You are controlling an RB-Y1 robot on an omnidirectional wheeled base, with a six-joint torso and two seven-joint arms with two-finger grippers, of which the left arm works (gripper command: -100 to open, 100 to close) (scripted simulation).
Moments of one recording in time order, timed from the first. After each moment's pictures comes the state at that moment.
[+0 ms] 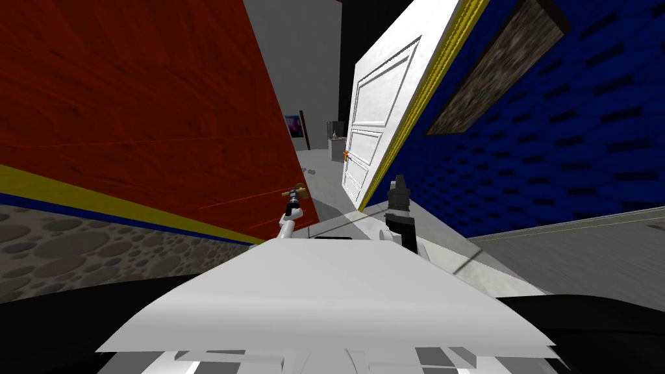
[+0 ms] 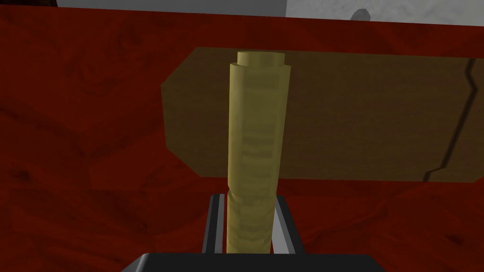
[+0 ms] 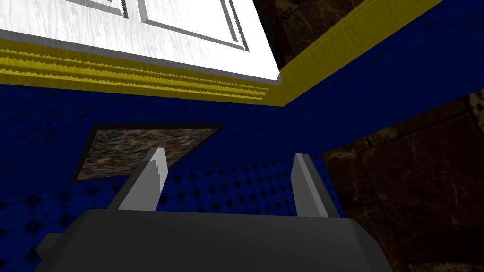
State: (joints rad) arm -0.25 0.03 0.40 -0.99 0.08 -0.37 -0.14
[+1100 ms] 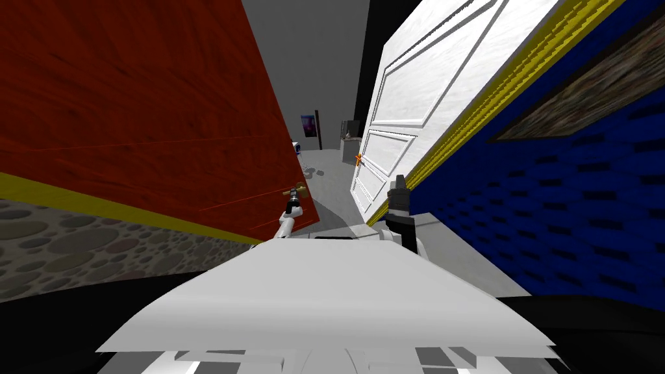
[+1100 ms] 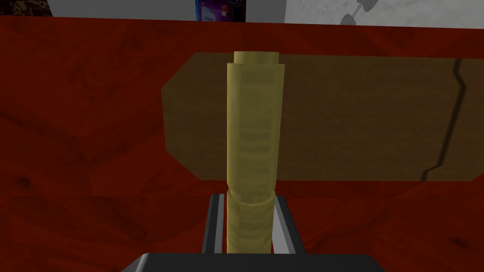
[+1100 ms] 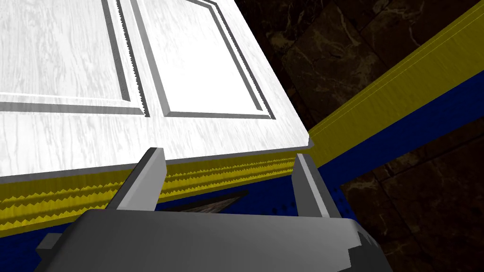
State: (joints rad) arm -0.31 0.08 0.38 -0.88 0.08 -0.40 -0.12
